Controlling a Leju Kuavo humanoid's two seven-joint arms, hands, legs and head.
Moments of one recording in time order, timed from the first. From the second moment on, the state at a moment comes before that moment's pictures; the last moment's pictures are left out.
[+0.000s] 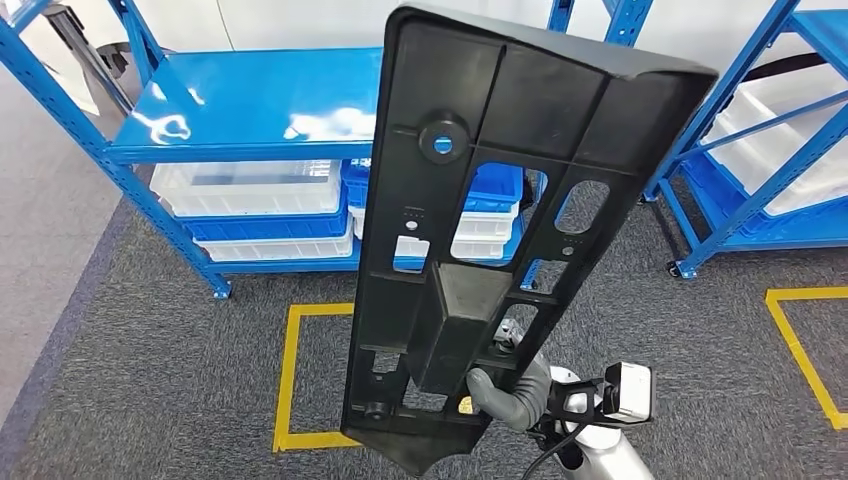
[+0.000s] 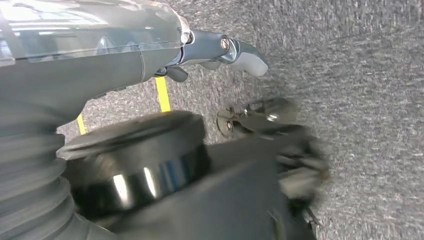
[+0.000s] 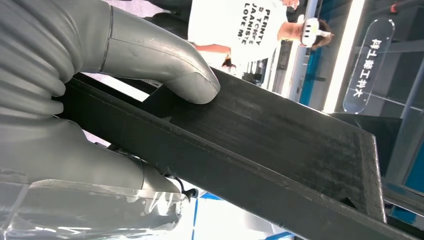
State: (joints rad) left arm -0.14 -0.20 1.03 -0.18 -1.16 0.03 -0.17; right arm -0.12 -0.12 0.39 -1.72 -0.23 0.65 -0.69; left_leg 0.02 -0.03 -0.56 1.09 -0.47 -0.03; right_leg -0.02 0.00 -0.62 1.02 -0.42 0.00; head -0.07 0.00
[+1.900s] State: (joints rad) left arm -0.14 -0.19 1.02 -0.18 -1.19 0.02 -0.17; right arm -0.03 -0.11 0.35 -1.78 -0.24 0.71 -0.67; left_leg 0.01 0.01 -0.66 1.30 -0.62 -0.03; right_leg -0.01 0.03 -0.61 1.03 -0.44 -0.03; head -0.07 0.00
